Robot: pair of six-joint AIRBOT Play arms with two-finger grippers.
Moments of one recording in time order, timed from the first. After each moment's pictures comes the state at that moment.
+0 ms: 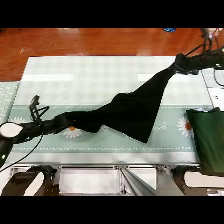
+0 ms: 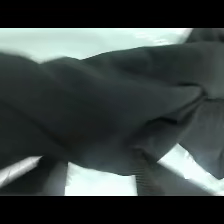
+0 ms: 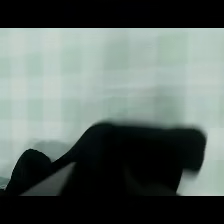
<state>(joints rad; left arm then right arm) 0.05 -0.74 0.33 0.75 -0.87 -1.38 -0.16 -1.51 1.46 -0.98 1.14 1.41</state>
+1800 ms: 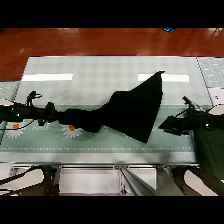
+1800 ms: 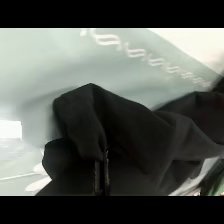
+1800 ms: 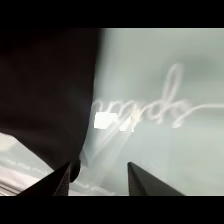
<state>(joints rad) 0.37 -1.33 0.69 0.77 -1.17 -1.26 -0.23 -1.08 0.54 -0.95 1.23 1.33</state>
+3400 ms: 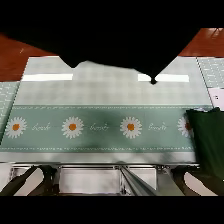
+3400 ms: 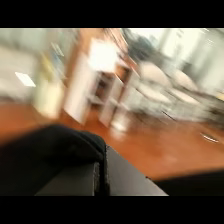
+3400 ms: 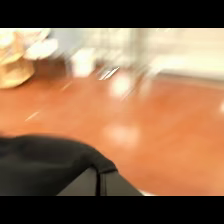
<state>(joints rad) 0.45 -0.97 1.85 0.44 -1.03 -1.25 -0.10 -1.06 2.16 -1.02 1.26 1.40</state>
